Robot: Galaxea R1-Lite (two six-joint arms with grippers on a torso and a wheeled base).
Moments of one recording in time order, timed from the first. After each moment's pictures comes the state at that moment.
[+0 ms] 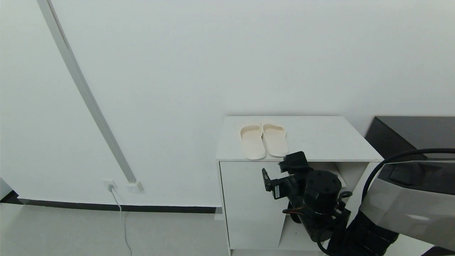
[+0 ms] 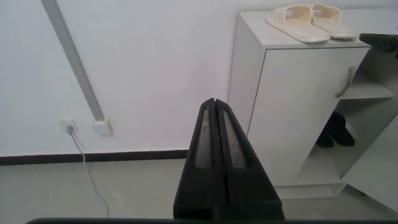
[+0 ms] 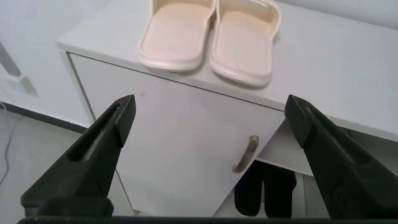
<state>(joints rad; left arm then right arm) 0.00 0.00 0.00 0.00 -0.03 0.01 0.75 2.19 -0.69 -1.50 -0.53 -0.10</state>
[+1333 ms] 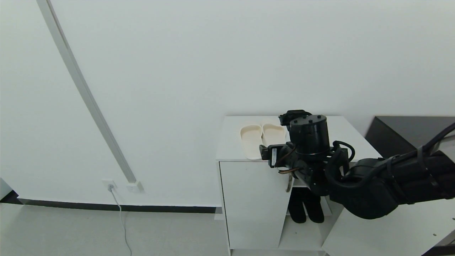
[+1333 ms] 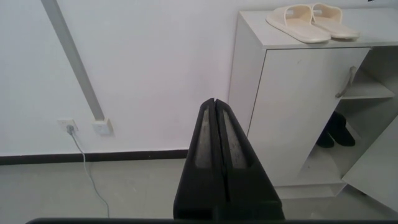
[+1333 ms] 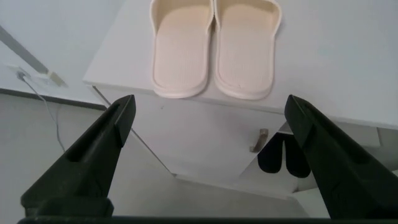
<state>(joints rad) 0.00 0.00 0.00 0.00 -0.03 0.01 0.75 1.95 -1.12 -0.54 -0.54 0.22</state>
